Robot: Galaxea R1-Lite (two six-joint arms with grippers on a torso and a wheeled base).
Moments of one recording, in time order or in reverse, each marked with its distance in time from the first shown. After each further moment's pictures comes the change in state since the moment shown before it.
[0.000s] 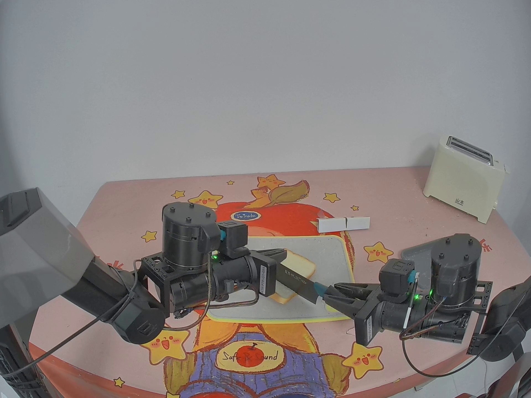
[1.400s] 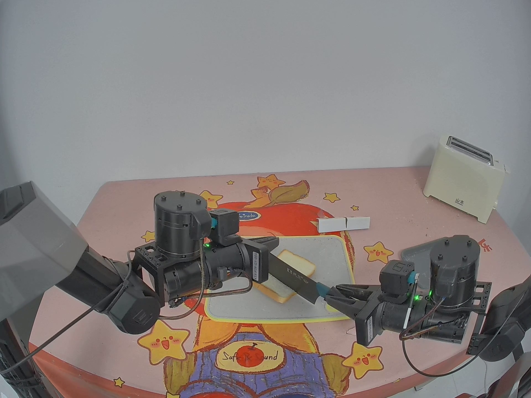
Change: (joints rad) left arm 0.040 -0.006 -0.027 -0.001 0.001 -0.003; right arm -0.003 0.005 0.006 0.000 -0.001 0.000
